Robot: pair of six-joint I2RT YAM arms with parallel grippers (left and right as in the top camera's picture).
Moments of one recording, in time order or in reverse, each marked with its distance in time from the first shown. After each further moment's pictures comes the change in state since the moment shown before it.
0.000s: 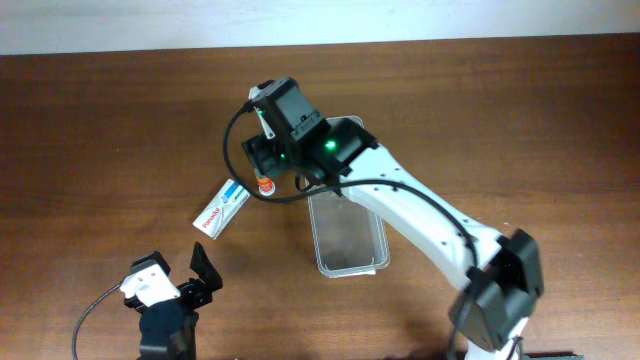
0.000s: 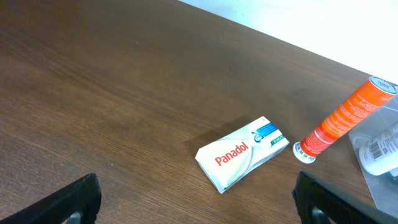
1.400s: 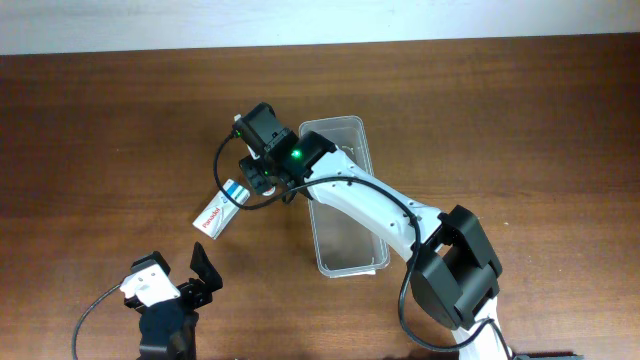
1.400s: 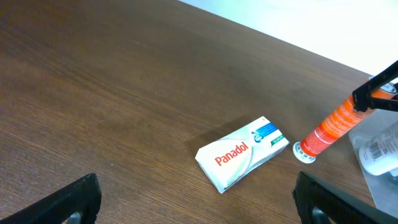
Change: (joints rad) left arm 0.000 0.000 0.000 0.000 0.000 0.000; right arm 0.037 0.161 0.000 0.035 0.014 -0.005
